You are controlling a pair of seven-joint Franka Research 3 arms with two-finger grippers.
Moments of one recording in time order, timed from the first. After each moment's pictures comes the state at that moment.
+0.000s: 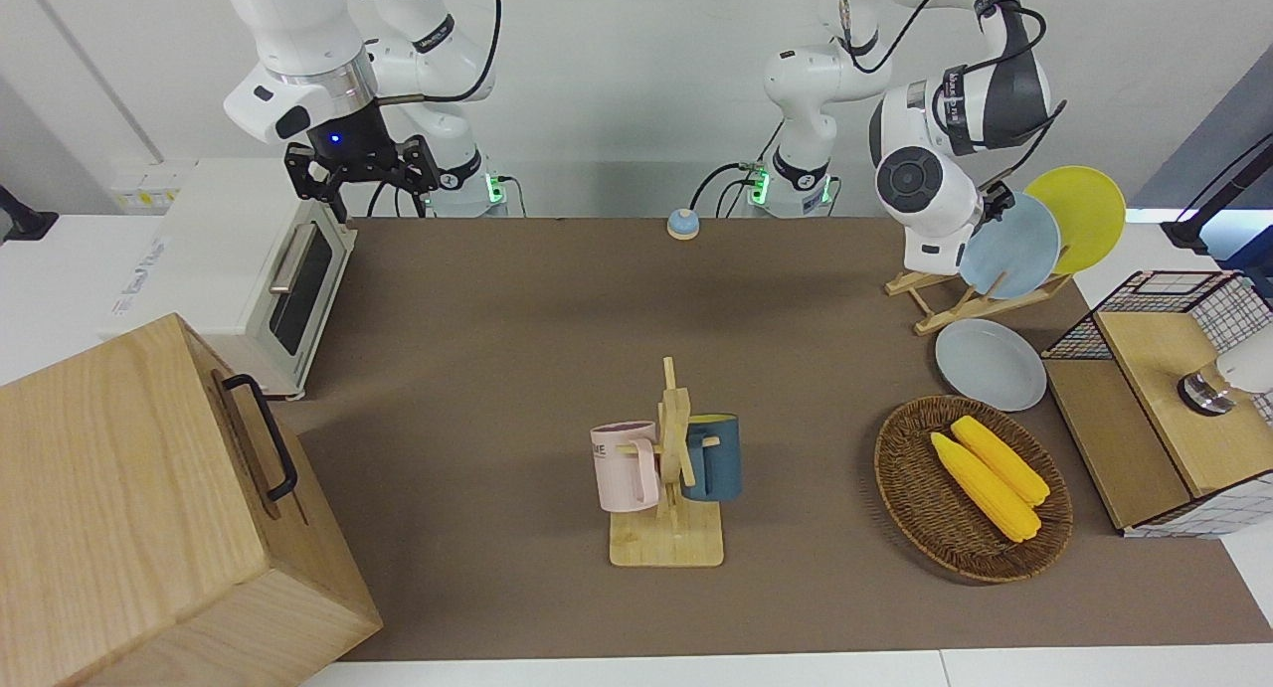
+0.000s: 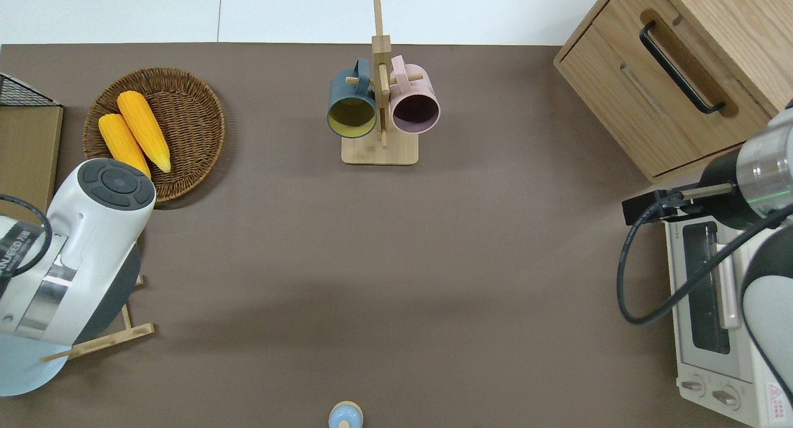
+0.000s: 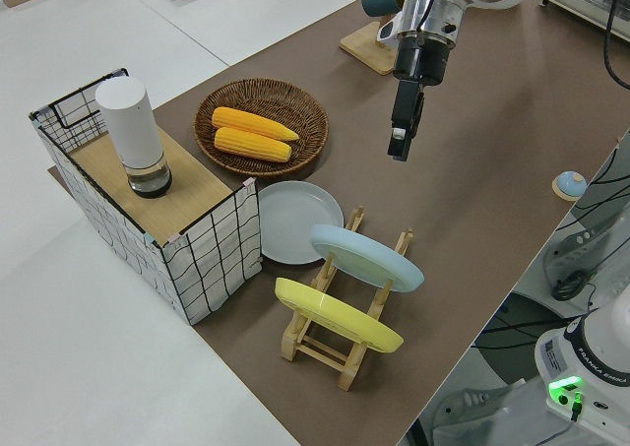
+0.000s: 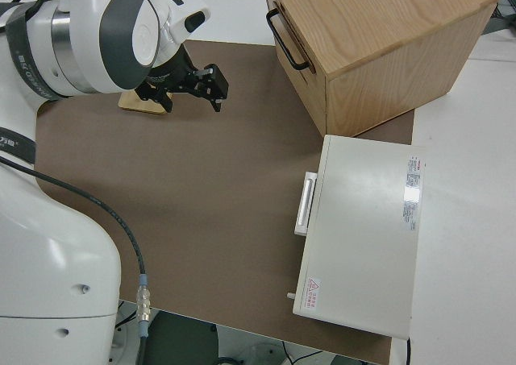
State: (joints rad) left arm 0.11 0.00 -0.25 -2.00 0.67 1.43 -0.52; right arm -0.15 0.02 0.28 -1.49 -0.02 1.48 0.04
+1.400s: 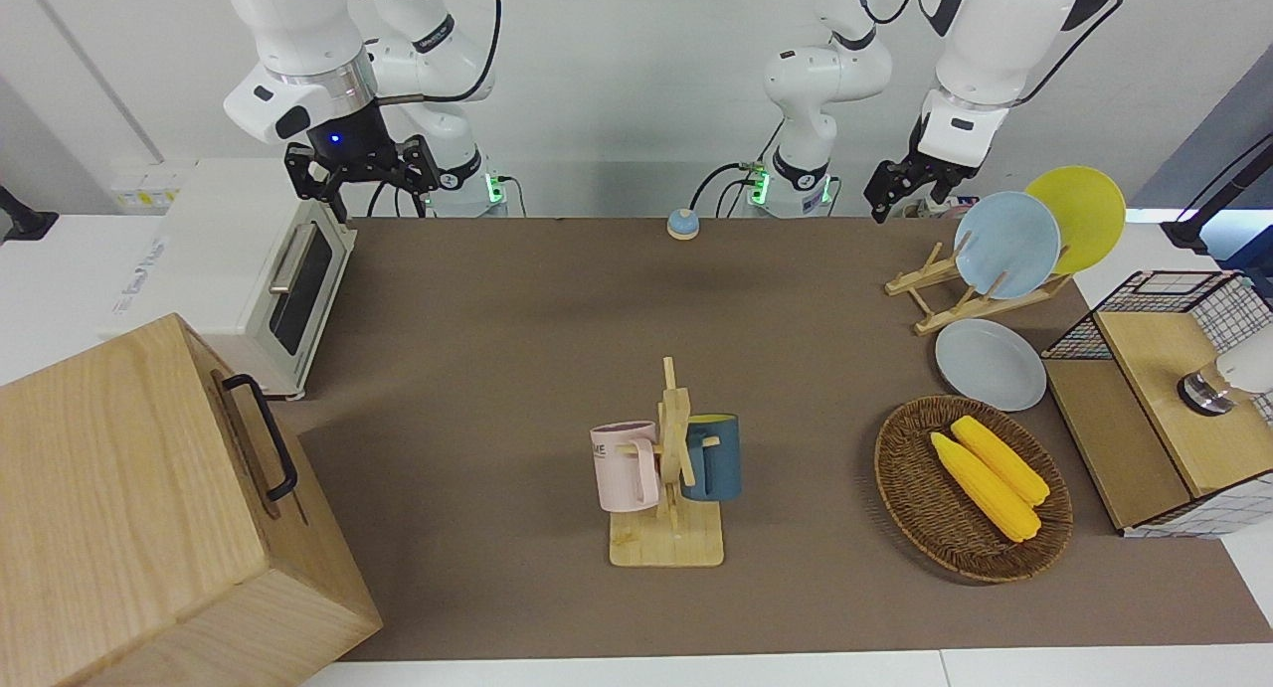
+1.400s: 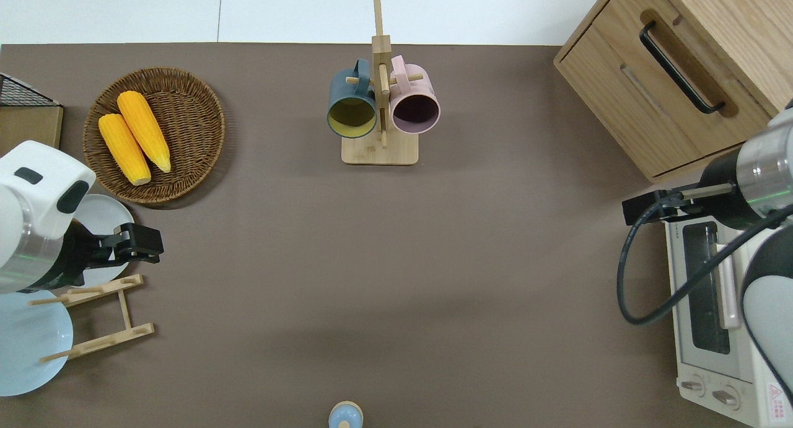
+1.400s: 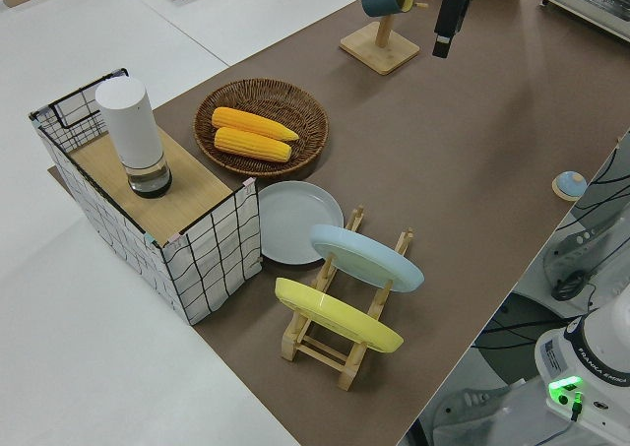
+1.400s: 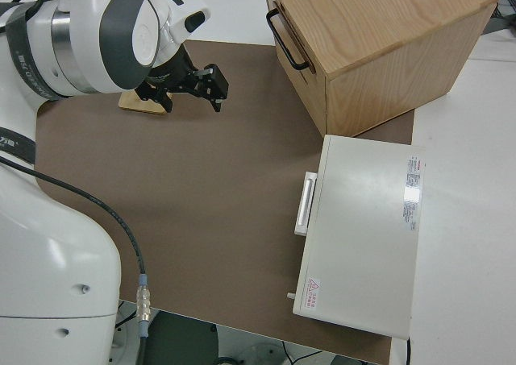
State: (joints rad) left arm 0.12 -0.13 -0.22 -1.74 0.00 1.52 -0.37; right arm -0.15 0.02 0.28 -1.49 -0.02 1.48 0.04
